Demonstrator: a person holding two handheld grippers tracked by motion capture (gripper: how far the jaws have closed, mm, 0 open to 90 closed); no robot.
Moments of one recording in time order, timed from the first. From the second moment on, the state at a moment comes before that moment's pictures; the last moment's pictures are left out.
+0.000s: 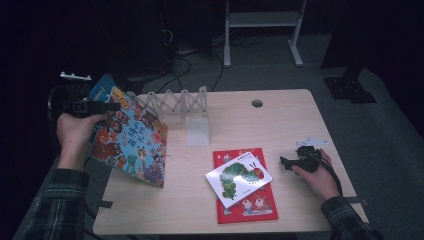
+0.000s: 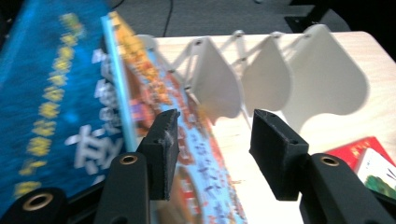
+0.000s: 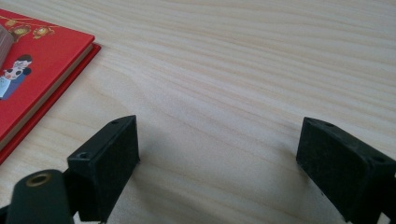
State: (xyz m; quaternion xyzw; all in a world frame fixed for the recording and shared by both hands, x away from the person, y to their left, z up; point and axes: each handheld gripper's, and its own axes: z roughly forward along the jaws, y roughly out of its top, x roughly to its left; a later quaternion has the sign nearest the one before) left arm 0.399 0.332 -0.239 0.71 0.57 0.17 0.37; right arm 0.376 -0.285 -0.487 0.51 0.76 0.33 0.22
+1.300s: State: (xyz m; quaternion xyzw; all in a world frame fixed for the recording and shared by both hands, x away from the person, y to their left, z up) left arm 0.352 0.187 -0.332 0.80 0.43 0.09 0.41; right arm 0.375 -0.286 -0.487 0.51 0.76 0.34 0.22
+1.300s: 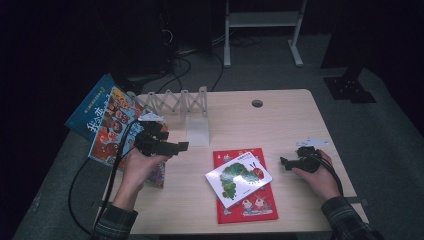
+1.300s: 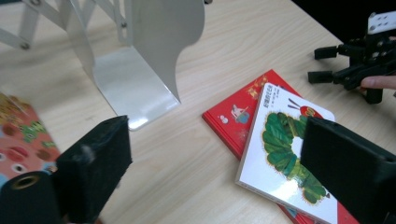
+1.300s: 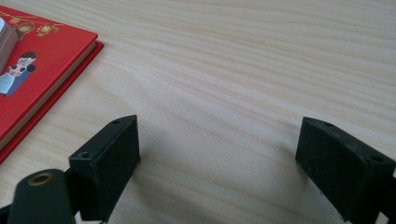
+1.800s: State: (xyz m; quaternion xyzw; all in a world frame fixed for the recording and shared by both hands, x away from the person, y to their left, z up) left arm 0.348 0.166 -0.388 0.81 0.39 0.07 0.42; right arm 0.364 -0.293 -0.477 0.51 0.76 0.34 0.20
